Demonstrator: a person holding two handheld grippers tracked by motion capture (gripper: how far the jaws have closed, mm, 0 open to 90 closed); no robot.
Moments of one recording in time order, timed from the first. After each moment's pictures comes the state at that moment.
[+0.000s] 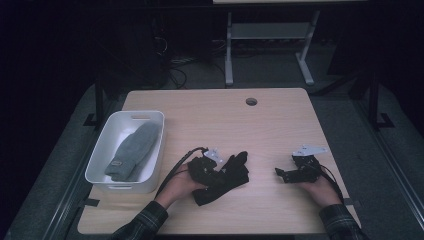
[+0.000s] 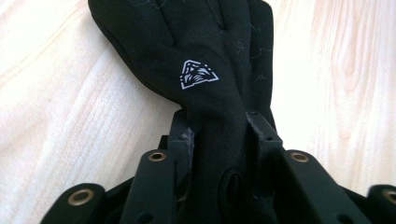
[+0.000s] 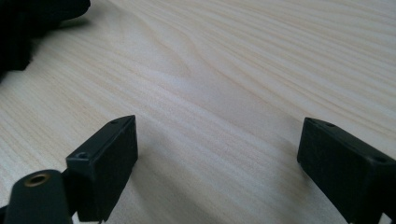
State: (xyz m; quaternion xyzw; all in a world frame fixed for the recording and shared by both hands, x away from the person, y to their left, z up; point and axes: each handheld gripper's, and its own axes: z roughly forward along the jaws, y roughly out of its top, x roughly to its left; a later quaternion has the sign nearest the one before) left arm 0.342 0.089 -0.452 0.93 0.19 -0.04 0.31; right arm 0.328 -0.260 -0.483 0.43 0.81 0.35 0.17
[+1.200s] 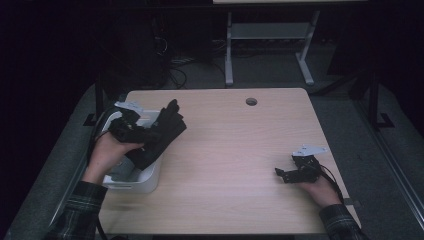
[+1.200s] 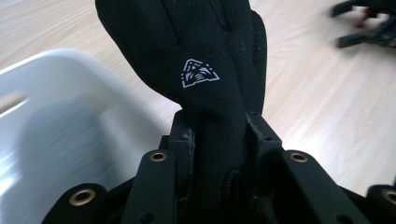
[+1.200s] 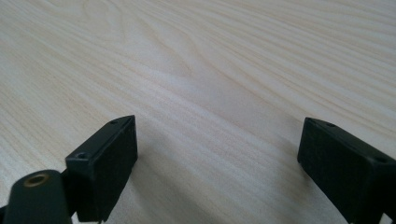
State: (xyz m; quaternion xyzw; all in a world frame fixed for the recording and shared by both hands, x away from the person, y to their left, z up) left arm 0.373 0.281 -0.317 0.85 0.38 0.06 0.35; right arm 0.328 -0.260 -0.483 0.44 0.81 0.35 0.17
